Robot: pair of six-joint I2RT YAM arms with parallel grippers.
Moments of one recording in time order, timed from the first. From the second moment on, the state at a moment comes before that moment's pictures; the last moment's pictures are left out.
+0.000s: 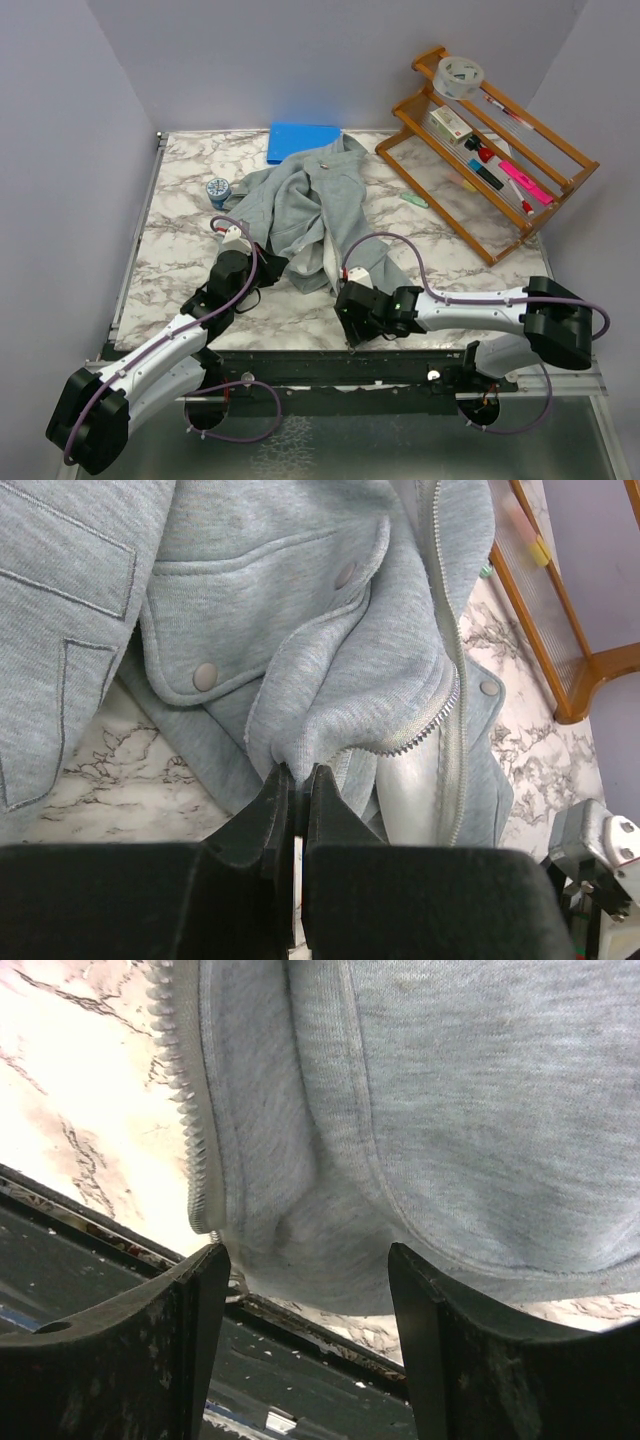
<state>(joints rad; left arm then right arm) -0.55 0.83 0.30 0.18 -0.07 -0.76 1.21 1.40 0.74 -0.46 0.23 0.68</state>
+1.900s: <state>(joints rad) -0.55 0.74 0.32 0.50 0.14 -0.82 1.15 1.02 0.35 0.60 0.37 0.69</state>
